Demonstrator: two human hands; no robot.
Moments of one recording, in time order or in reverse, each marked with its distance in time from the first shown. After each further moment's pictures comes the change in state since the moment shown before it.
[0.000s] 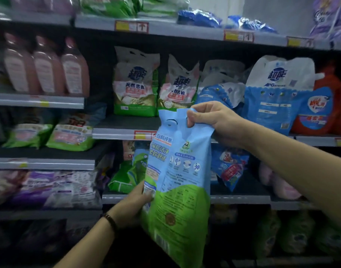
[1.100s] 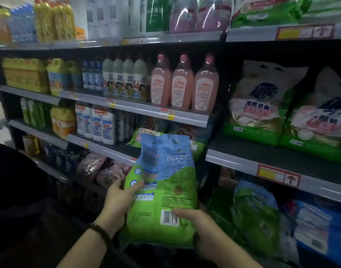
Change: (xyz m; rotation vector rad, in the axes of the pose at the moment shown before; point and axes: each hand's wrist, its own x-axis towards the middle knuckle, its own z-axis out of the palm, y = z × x) left_hand -0.093 0.029 -0.291 -0.173 1.112 -0.020; right_hand 0.149 0.174 0.332 0.573 -0.160 0.567
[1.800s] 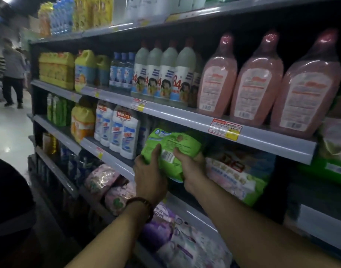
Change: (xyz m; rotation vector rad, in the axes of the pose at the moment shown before) left_hand 0.254 -0.003 0.032 0.861 0.270 0.540; right_hand 0.348 -0.104 0.124 -0.110 0.245 -0.425
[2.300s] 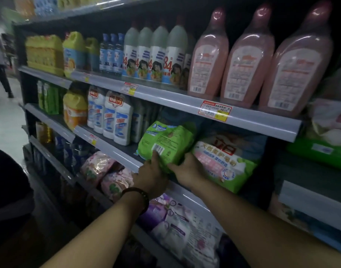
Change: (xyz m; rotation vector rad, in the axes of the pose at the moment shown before) left_hand -0.026 -0.001 0.017 0.143 -0.379 -0.068; right_hand -0.037 0.011 -0.052 -0.823 -0.136 -0.094
